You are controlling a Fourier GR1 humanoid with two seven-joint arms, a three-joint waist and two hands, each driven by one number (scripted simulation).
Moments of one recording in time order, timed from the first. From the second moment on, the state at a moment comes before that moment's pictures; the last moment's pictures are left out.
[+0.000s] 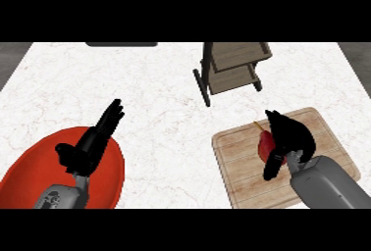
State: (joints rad) left arm -0.12 0.23 -0.18 -1.39 0.15 -0.01 -0.08; right arm -0.38 -0.45 0.50 -1.49 0.52 0.32 0.99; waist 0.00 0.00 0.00
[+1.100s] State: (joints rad) left arm -0.08 0.19 -0.10 -1.38 0.09 -0.04 -0.11; right arm -0.31 -0.25 0.31 -1.50 0.81 0.19 1.02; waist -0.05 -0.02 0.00
